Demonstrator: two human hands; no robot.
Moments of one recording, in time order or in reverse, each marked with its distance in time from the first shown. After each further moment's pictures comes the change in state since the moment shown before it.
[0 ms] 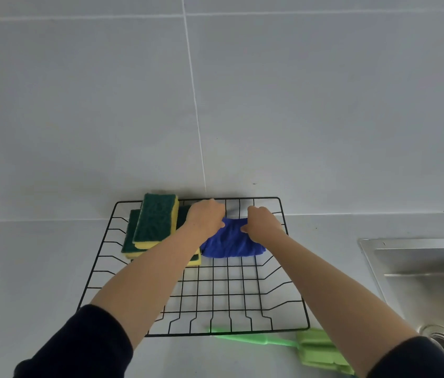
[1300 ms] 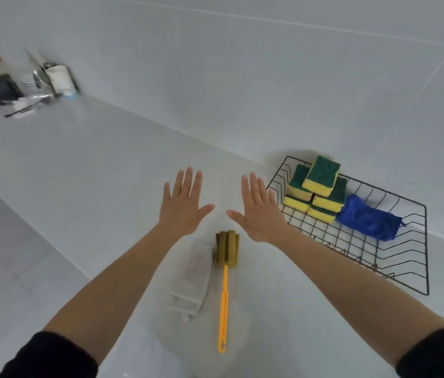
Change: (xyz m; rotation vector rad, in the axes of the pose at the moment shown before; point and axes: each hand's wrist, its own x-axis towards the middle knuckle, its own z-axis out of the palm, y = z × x) left_hand -0.396 -0.155 0.070 -0.241 0.222 -0.712; right_hand -0.233 -0.211 0.120 -0.364 0.026 -0.840
